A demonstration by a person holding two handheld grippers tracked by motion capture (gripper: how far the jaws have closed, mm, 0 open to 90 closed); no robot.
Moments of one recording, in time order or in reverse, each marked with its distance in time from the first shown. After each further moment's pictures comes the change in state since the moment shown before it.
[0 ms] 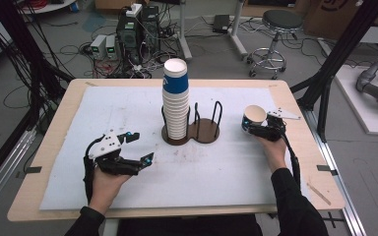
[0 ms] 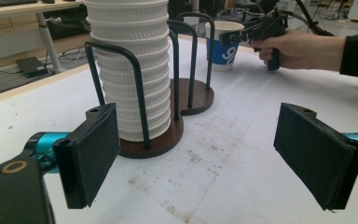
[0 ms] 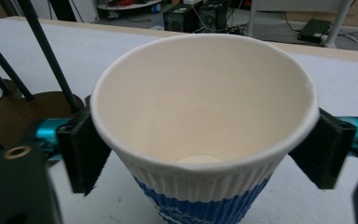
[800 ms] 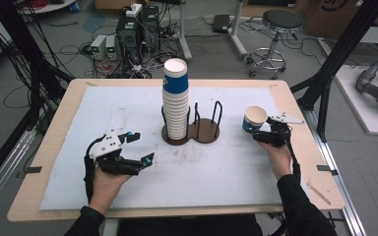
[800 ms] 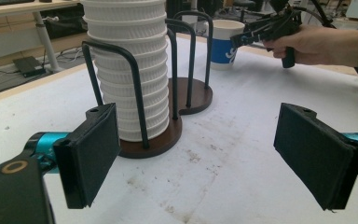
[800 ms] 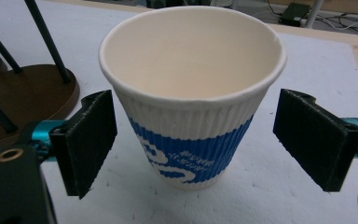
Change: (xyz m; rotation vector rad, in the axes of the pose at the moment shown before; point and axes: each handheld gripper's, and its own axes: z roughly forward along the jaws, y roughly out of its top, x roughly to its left) left arm 0.000 0.000 0.002 0.004 -0.006 0.001; right arm 0.006 -0.004 -0.025 0.077 -0.081 -0.024
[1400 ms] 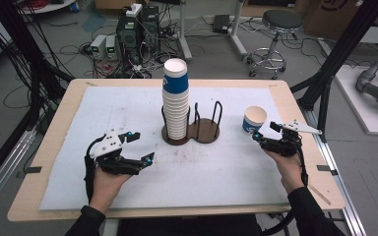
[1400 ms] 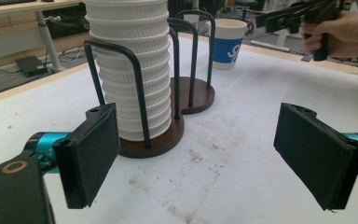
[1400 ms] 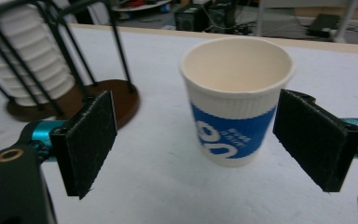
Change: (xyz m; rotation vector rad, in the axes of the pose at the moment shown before) left arm 0.002 0.000 0.001 0.008 0.009 0.005; right arm 0.015 0.001 -0.056 -0.066 0.128 0.054
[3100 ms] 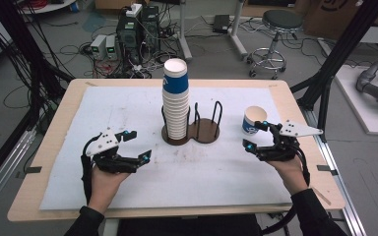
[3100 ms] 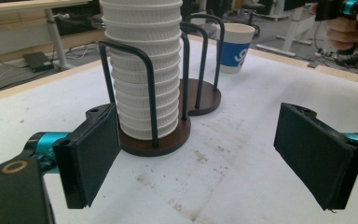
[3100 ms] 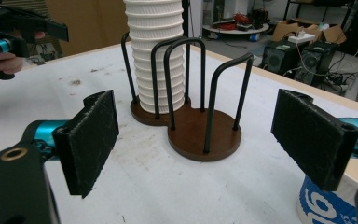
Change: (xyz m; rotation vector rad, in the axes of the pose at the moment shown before) left arm 0.003 0.003 -0.006 -0.006 0.033 -0.038; right arm 0.040 0.026 -0.021 -0.078 0.351 -0.226
